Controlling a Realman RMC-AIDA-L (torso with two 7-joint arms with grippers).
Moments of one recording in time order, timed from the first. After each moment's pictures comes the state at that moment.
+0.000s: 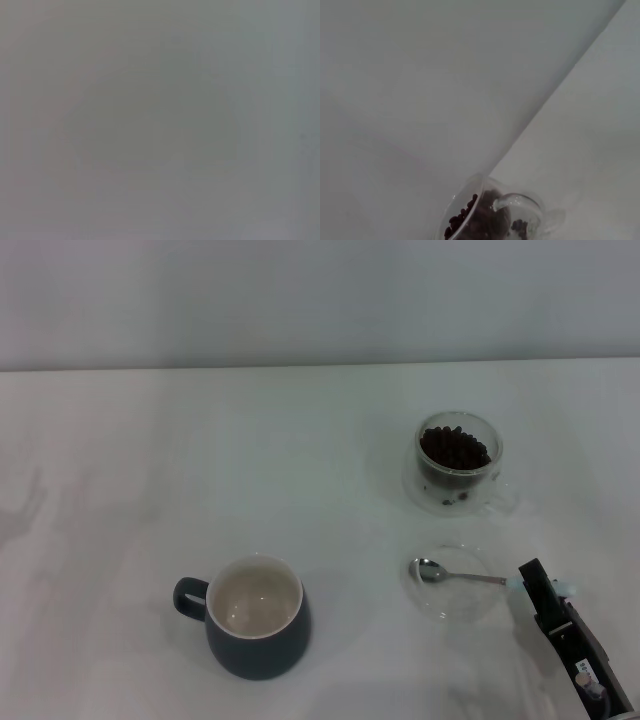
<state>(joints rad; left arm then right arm) -0.42 -2.05 2.83 -0.03 -1.40 1.38 -0.34 0.13 2.03 -0.05 0.84 -1.31 -1.36 0.41</state>
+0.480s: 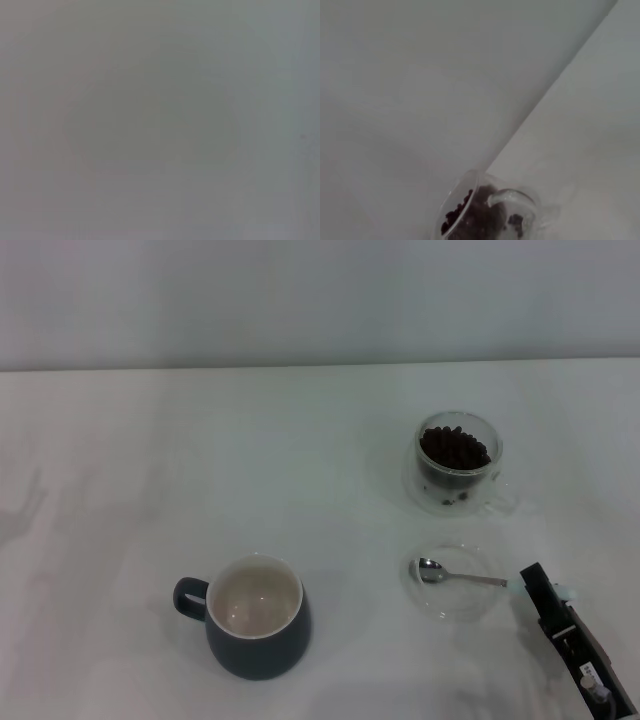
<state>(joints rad) -0.42 -2.05 2.83 -0.03 -1.40 1.38 -0.34 0.14 2.02 -0.07 0.81 -1.32 -1.35 0.46</state>
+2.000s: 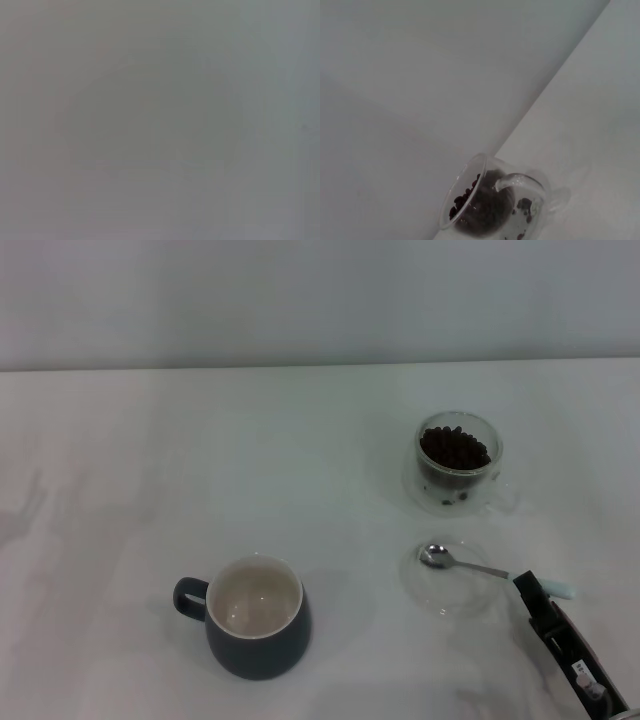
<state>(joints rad) -0.42 -2.05 2.83 -0.03 -1.40 1.36 -0.34 0.16 2.02 -0.09 0.75 -1.37 -1.31 0.56</state>
